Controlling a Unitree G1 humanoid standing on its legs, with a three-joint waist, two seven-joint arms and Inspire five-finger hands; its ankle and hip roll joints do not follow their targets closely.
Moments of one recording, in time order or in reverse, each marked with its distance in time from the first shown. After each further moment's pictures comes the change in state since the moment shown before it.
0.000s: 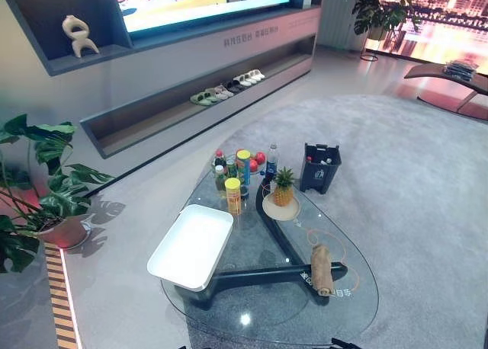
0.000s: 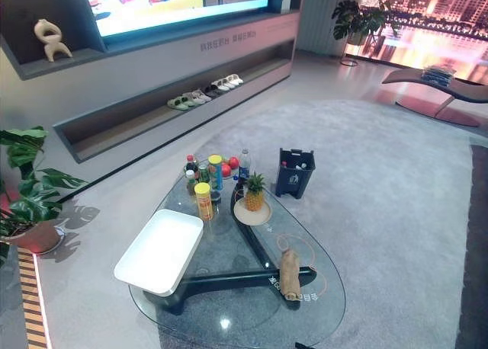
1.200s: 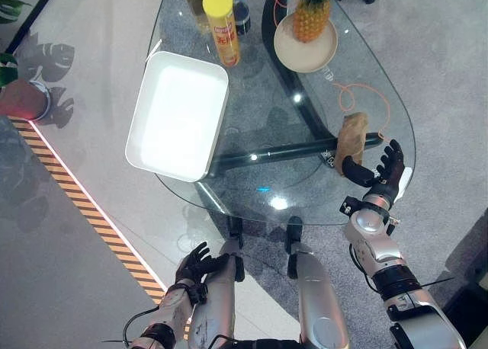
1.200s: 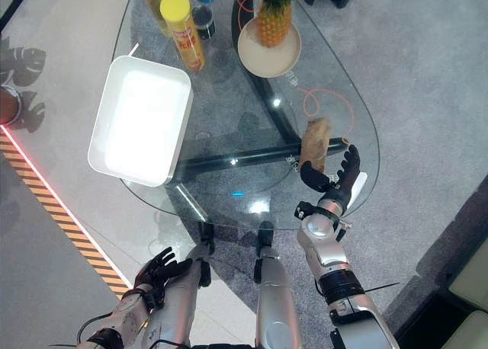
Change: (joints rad) left arm -0.190 0.015 -0.162 -0.326 -0.135 -0.162 0.091; right arm -0.437 -0.119 0.032 -0.816 -0.049 0.006 -0.794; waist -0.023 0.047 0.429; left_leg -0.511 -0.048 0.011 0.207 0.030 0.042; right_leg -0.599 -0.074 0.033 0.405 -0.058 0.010
